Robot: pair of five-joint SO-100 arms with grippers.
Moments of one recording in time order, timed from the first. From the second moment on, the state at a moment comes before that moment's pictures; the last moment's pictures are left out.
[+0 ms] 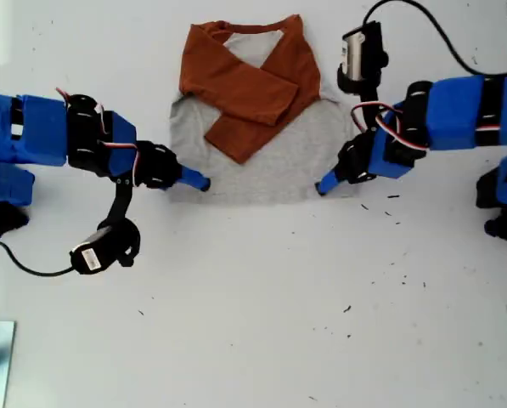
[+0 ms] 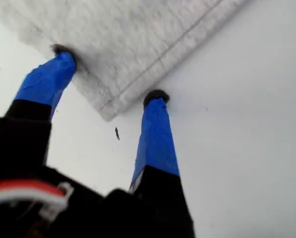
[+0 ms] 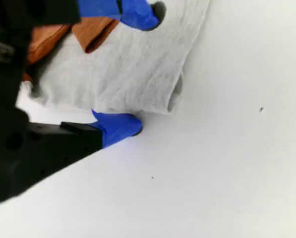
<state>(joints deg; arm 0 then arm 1) -14.9 97.2 125.7 45.7 12.6 18.8 104.9 118.2 61.7 -31.1</state>
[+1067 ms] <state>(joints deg) 12.0 101.9 115.2 46.6 0.9 -12.0 125.4 121.8 60.3 -16.2</state>
